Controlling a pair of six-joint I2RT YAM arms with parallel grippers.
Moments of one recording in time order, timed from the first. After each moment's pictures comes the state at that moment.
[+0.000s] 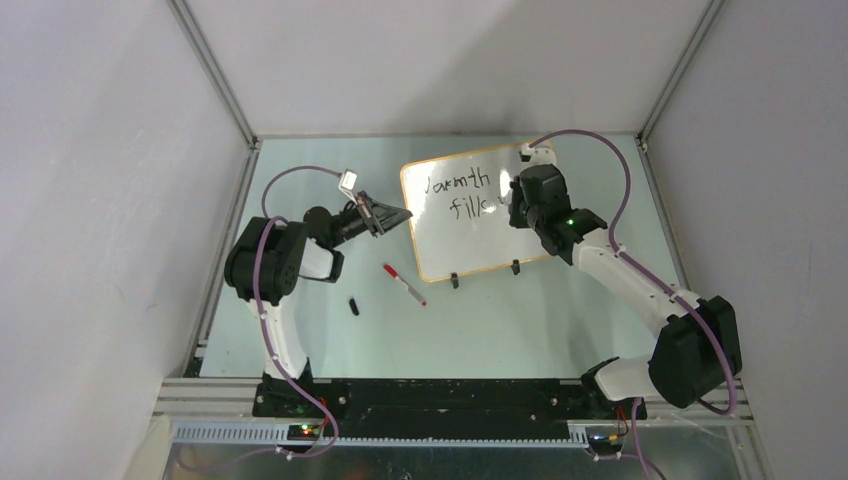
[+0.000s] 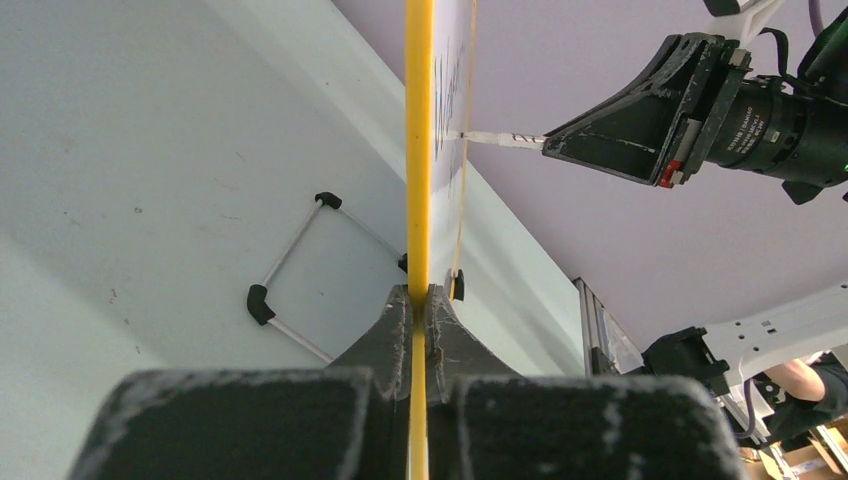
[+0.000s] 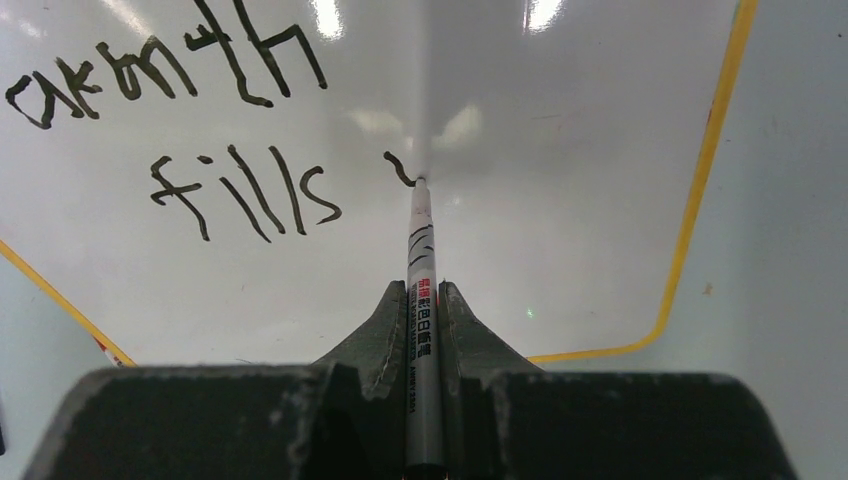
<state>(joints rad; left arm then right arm) -0.17 1.98 0.70 1.49 0.89 -0.94 0.49 1.37 1.09 -0.31 0.26 0.30</state>
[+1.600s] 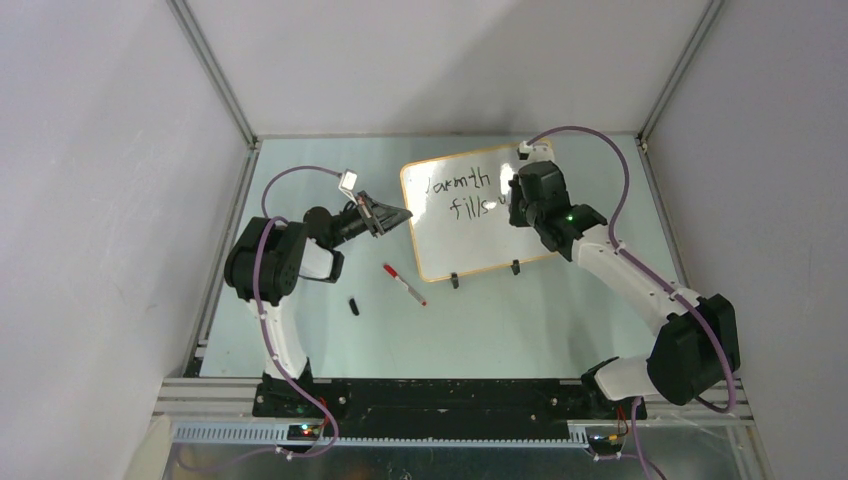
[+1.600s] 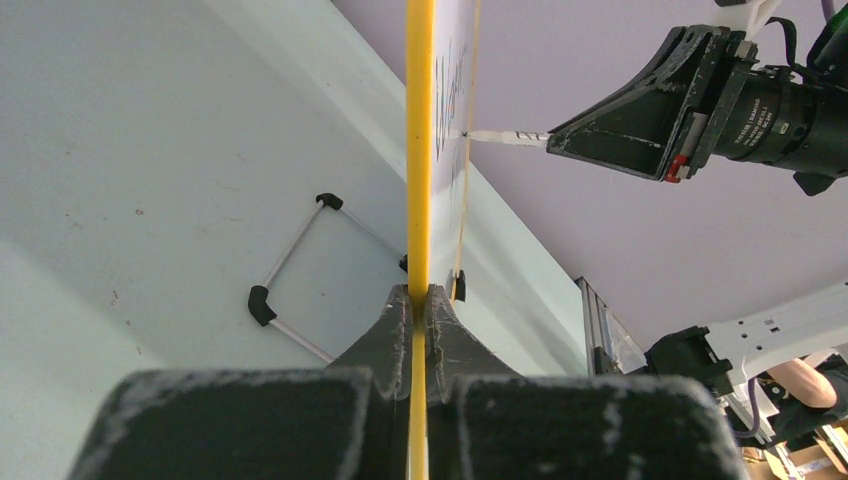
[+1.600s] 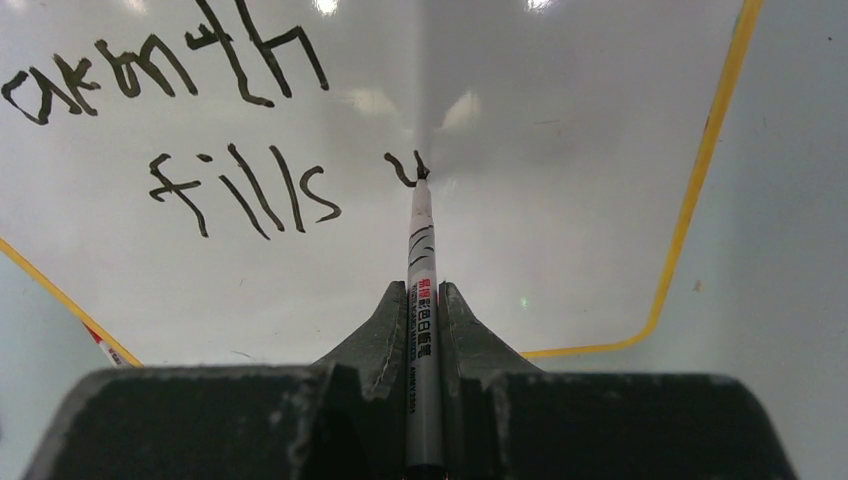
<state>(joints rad) -0.17 1.97 0.69 1.49 0.89 -0.93 0.49 1.38 1.13 -0.36 0.26 0.28</state>
